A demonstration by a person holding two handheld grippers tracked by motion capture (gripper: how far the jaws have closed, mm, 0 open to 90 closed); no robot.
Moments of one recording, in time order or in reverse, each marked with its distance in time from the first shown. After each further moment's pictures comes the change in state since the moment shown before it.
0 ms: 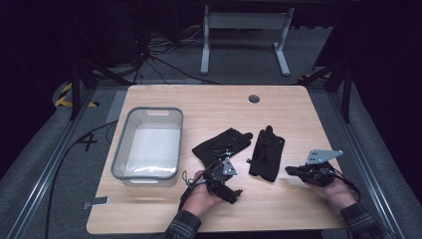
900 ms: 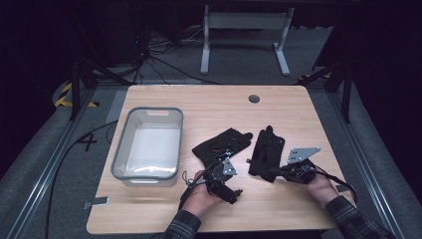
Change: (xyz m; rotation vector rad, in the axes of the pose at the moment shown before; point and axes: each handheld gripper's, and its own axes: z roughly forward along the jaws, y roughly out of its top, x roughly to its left) left arm 0.000 0.000 0.000 0.000 0.000 0.001; right arm 0.008 0.017 0.040 0.037 0.096 -0.053
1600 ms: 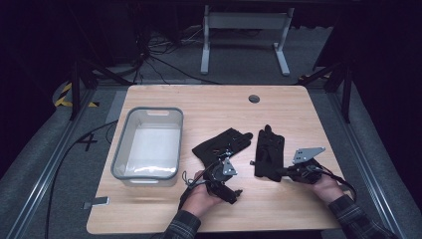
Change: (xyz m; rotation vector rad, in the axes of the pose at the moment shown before) left arm 0.000 0.000 0.000 -0.002 -0.002 -0.004; right arm -0.007 -0.010 -0.013 0.057 -0.044 0.015
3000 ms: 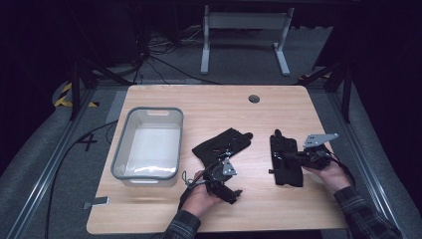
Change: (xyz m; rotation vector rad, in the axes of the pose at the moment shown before) left arm 0.000 0.000 0.000 0.002 0.001 0.006; right arm -0.044 0.008 -0.017 -0.071 -0.077 0.061
